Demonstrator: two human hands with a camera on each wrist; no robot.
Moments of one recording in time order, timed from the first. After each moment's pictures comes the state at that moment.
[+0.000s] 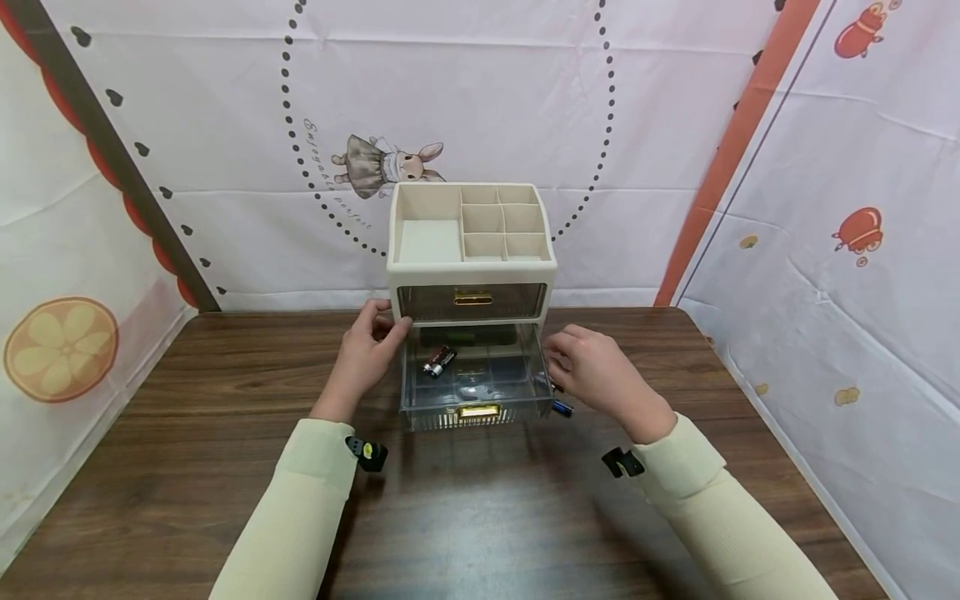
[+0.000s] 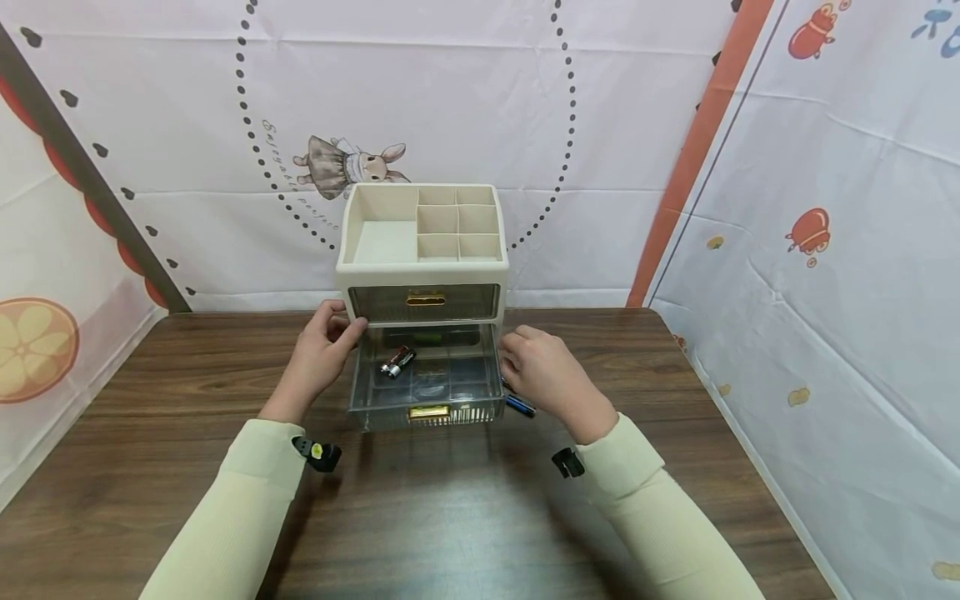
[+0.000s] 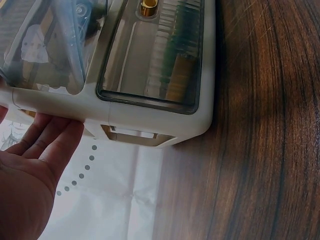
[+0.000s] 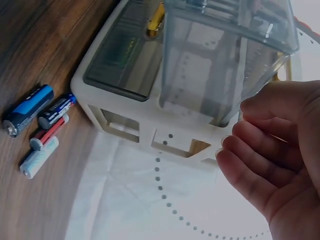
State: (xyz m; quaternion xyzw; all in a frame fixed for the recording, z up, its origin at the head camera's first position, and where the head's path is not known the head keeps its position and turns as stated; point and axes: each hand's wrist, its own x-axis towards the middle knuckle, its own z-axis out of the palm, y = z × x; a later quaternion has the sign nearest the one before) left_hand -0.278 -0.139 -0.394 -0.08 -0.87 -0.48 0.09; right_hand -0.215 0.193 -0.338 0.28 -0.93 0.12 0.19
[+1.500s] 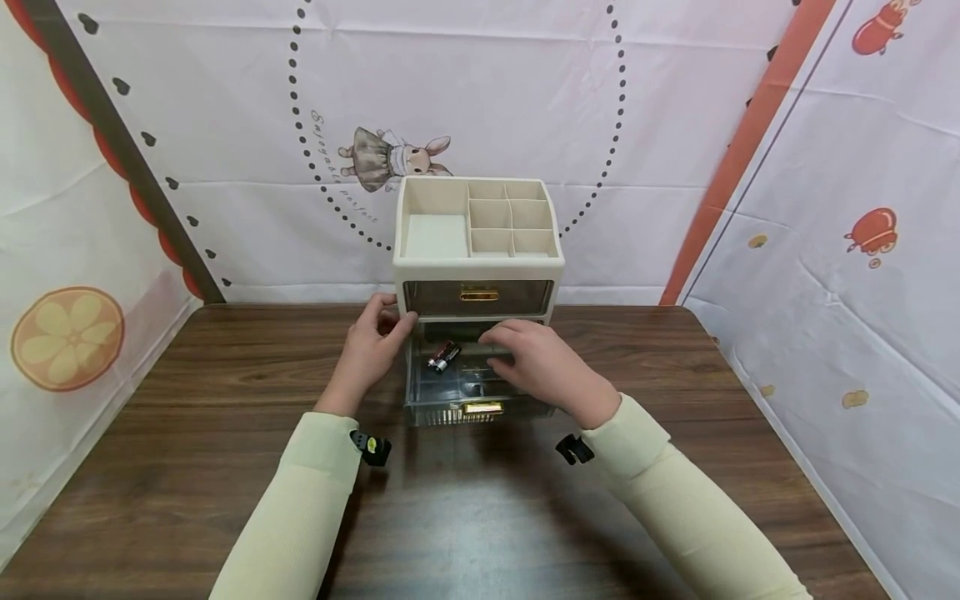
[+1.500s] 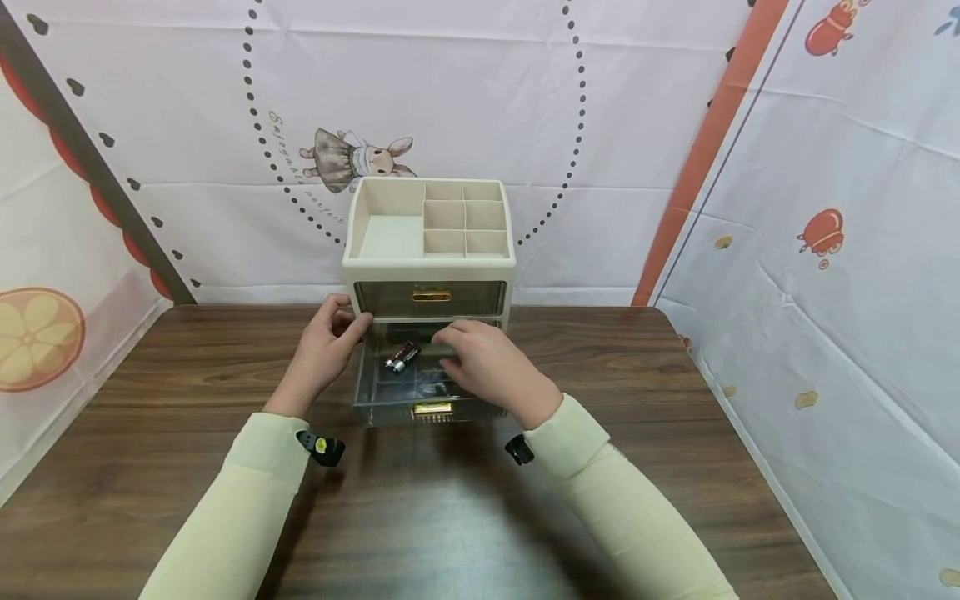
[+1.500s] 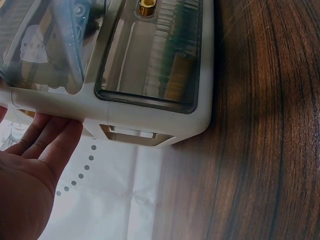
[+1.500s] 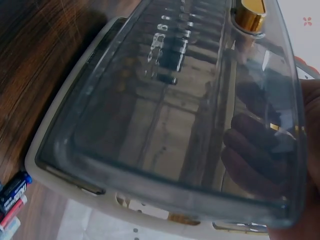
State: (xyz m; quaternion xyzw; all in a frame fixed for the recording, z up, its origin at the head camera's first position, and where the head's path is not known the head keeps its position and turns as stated) left_hand -0.278 -0.140 -0.392 -0.09 -0.86 -0.49 0.09; right_hand -0.224 0.127 -0.327 0.38 -0.90 0.15 0.15
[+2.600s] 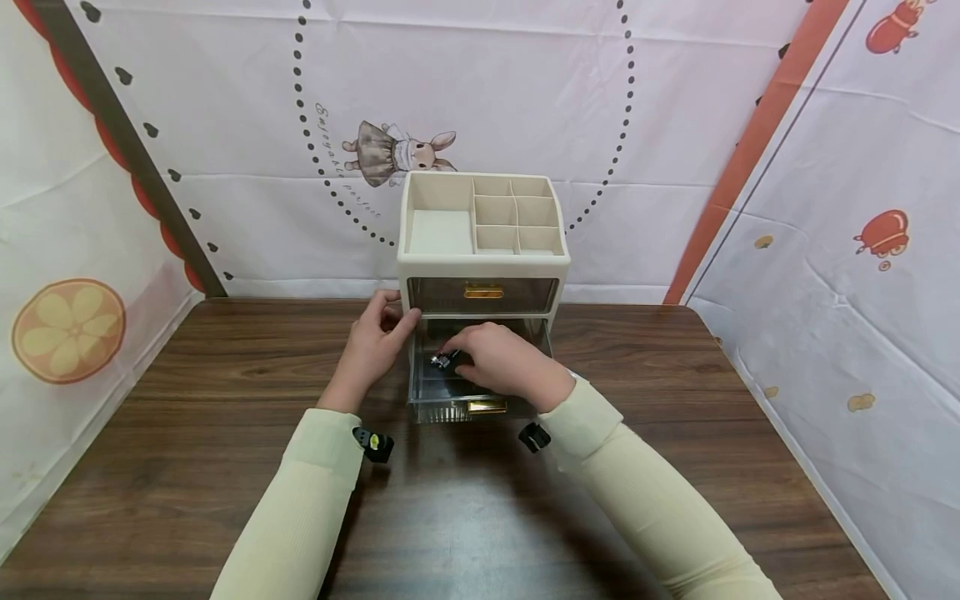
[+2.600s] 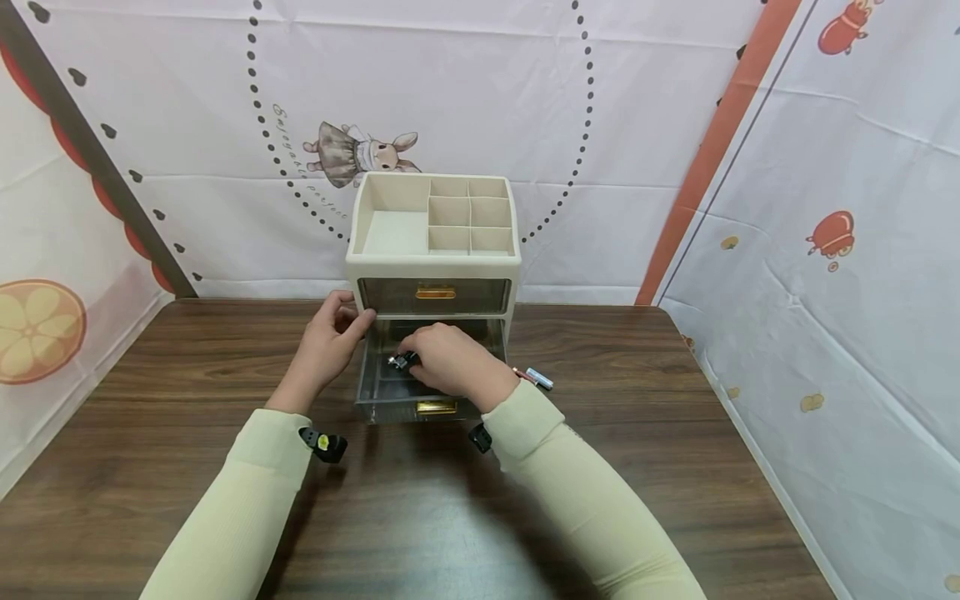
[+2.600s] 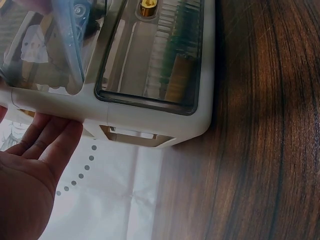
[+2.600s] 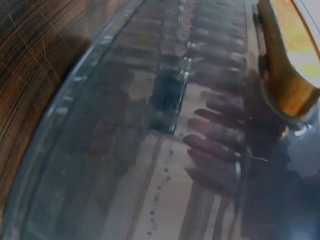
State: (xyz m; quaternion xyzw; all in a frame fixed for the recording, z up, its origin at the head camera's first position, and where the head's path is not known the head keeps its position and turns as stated) left_hand -0.279 -0.140 -0.394 -0.10 -0.86 -0.49 0.10; right_hand -0.247 0.079 -0.328 0.39 -0.92 0.10 -0.04
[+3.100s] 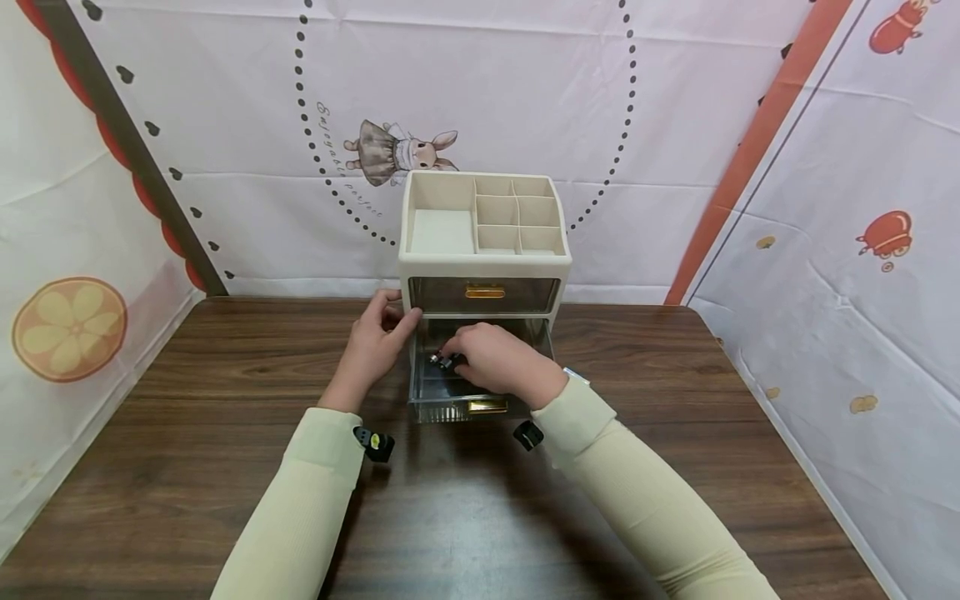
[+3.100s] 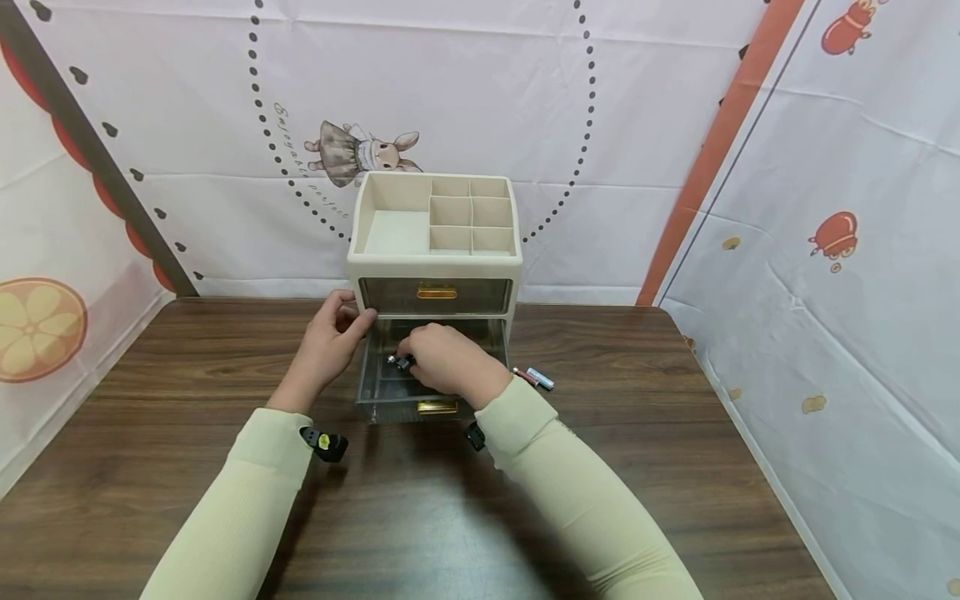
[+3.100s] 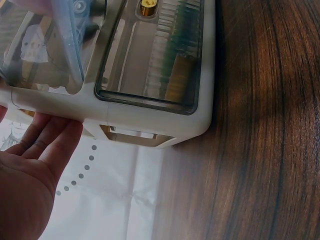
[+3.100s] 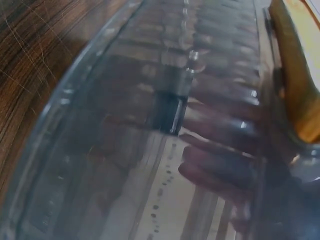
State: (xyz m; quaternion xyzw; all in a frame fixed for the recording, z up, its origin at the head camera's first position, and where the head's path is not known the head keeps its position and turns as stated) left_hand -0.279 -0.141 -0.395 -0.10 -0.86 -0.49 0.09; right_hand -0.250 0.070 -0.330 0.39 -0.92 0.07 -0.05
